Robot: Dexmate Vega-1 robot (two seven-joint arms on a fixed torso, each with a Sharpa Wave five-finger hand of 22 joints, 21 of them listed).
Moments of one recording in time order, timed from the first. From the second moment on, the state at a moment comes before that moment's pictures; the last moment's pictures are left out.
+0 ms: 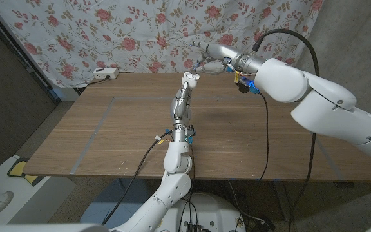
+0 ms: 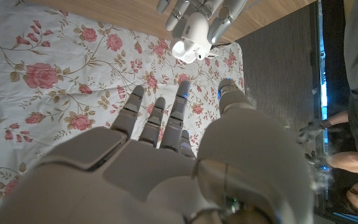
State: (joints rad) left arm 1.03 0.03 0.53 -1.34 -0.61 -0.84 0.04; left_hand 0.93 0.13 0.18 -0.02 0.41 0.82 -0.17 0.48 0.33 0.75 -0.22 0.26 0.26 0.25 -0.17 0.19 0.19 0.18 0.00 0.20 0.17; right arm -0.59 -0.97 -0.63 -2.58 -0.16 -0.69 0.20; right_hand 0.95 0.11 0.26 -0.17 0.28 -0.07 -0.01 0.19 0.22 0.57 -0.03 0.34 0.36 0.19 0.00 0.29 0.22 0.23 0.18 0.20 0.18
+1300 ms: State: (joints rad) left arm 1.03 0.03 0.53 -1.34 -0.62 -0.85 0.00; left_hand 0.94 0.13 0.17 -0.01 0.42 0.82 -0.17 0.48 0.33 0.75 -0.22 0.25 0.27 0.25 -0.17 0.19 0.19 0.18 0.00 0.20 0.17; right arm -0.54 -0.93 -0.71 -2.57 -0.35 -0.70 0.34; right_hand 0.96 0.11 0.25 -0.16 0.29 -0.10 -0.03 0.19 0.20 0.56 -0.05 0.33 0.37 0.18 0.01 0.29 0.22 0.23 0.17 0.20 0.18
